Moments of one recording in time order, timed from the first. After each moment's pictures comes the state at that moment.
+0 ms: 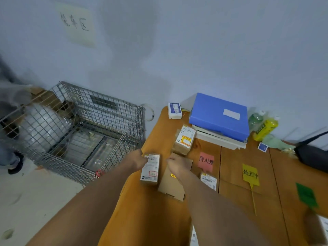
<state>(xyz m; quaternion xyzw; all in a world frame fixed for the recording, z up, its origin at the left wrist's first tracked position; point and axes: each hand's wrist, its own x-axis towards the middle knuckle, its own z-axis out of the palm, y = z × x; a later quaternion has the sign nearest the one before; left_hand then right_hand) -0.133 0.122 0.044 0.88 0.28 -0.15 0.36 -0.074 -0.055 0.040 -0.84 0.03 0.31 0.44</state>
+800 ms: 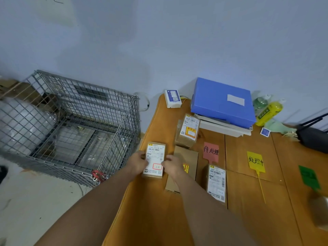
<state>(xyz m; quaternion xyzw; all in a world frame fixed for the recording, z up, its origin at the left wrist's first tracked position) -0.123 0.143 -0.020 0.75 0.31 -0.16 0.56 -0.080 -0.010 -0.024 -0.80 0.13 0.32 0.49</state>
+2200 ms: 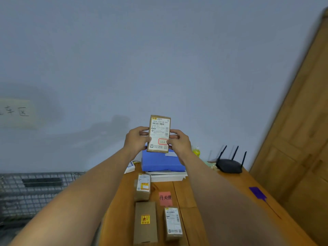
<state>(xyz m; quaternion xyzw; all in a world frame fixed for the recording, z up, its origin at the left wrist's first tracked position) -0.097 0.030 0.362 0.75 0.01 0.08 0.65 -0.093 -0.142 0.349 -0.75 0.04 -0.10 0.65</state>
